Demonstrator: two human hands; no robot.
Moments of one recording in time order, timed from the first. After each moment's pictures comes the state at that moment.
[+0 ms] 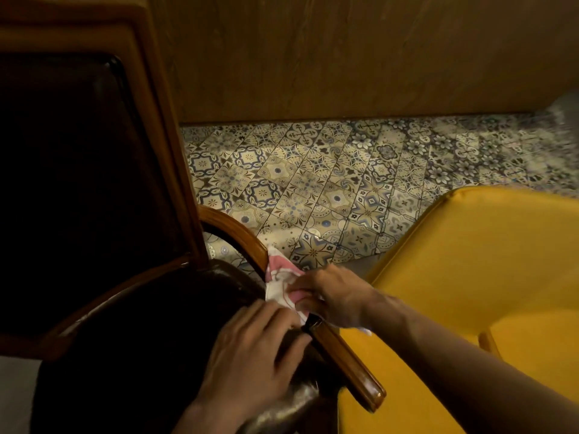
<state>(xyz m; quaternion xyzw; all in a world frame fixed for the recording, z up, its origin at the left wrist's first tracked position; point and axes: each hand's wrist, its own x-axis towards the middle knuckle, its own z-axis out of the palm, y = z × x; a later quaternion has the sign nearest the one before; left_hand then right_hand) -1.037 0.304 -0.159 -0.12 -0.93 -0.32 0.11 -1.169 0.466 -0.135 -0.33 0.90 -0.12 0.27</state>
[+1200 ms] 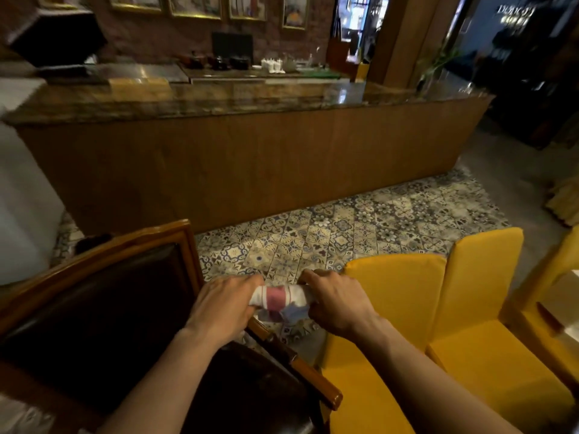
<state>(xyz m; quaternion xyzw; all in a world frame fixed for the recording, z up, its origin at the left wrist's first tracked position) -1.037 0.260 0.153 -0.15 -0.98 -0.11 0.06 -1.055 0.480 0.159 -0.20 0.98 -0.05 -0.03</state>
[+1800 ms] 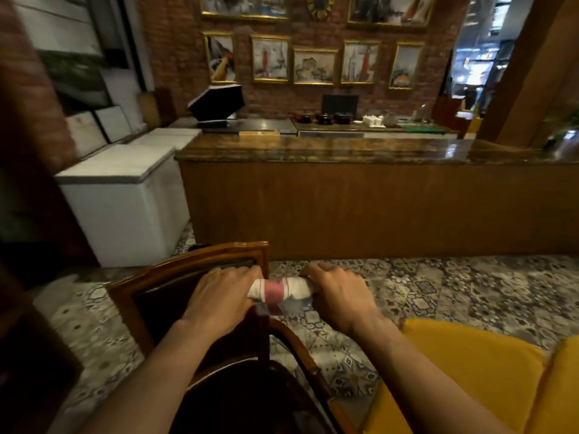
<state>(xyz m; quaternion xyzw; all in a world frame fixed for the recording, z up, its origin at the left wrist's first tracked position) -0.954 0.232 0.250 0.02 -0.99 -0.04 0.15 -1.048 0.436 0.243 -0.38 0.91 -0.11 -0.13</state>
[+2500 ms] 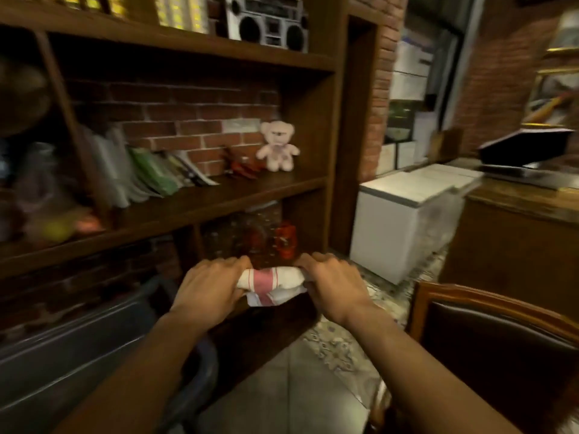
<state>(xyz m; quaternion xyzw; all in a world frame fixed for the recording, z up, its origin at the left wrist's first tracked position) -0.437 0.057 0.311 0.48 -0.86 0.08 0.14 -0.664 0.095 0.302 -0.76 0.62 -0.17 -0.10</state>
